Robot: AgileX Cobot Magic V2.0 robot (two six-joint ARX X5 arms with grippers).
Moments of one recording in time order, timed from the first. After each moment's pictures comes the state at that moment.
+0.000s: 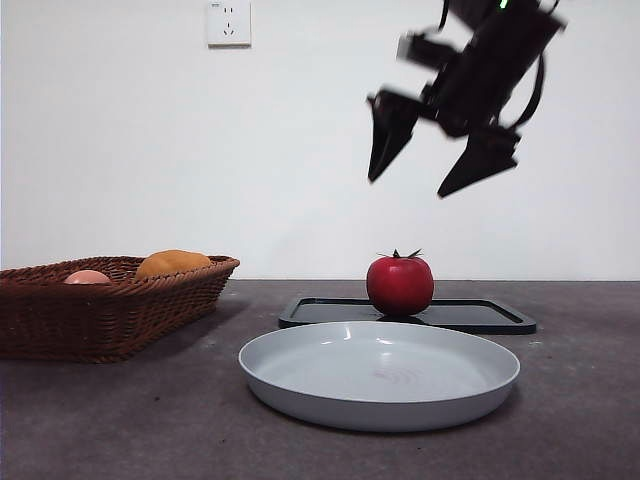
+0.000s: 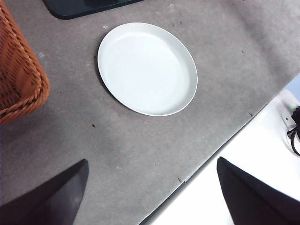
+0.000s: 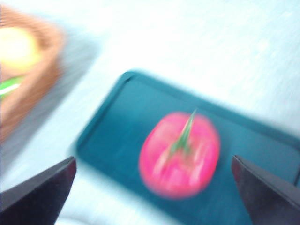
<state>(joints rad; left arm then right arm) -0.48 0.76 0.93 -0.95 0.39 -0.07 0.35 1.71 1.40 -0.41 -0.21 0.06</state>
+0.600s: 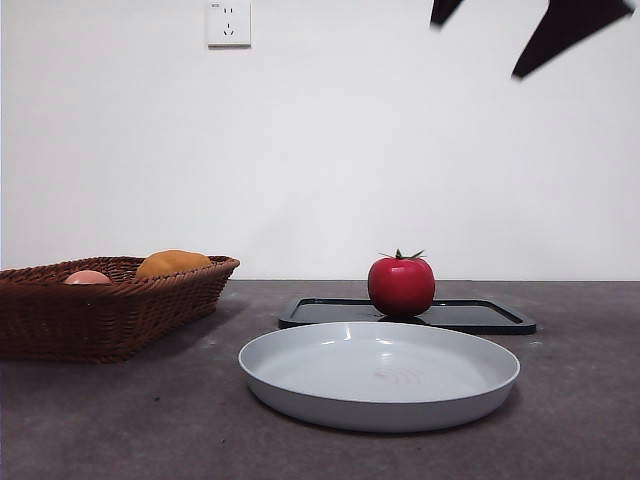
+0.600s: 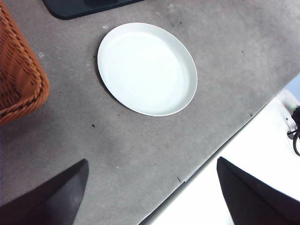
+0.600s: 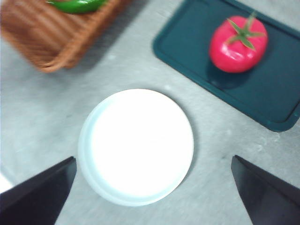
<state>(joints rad) -0.48 0.76 0.93 -0.95 0.39 -0.07 0.45 1.28 1.40 -1.01 -0.27 0.00</state>
